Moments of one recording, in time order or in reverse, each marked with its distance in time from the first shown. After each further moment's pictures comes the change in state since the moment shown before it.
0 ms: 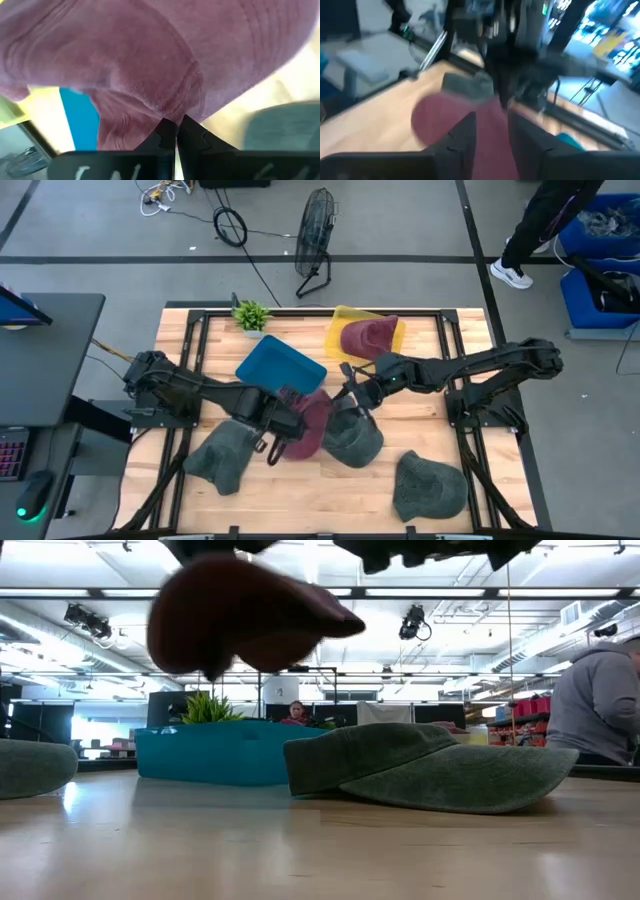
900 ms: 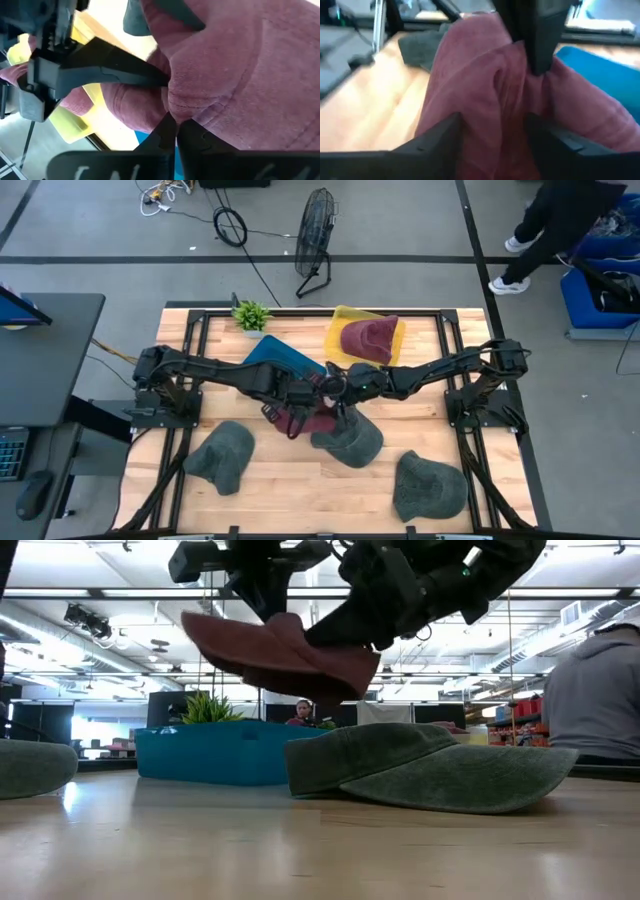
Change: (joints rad) left arm 0.156 0.037 0.000 0.161 -0.090 0.389; right arm -0.035 0.268 0.001 0.113 0.157 0.376
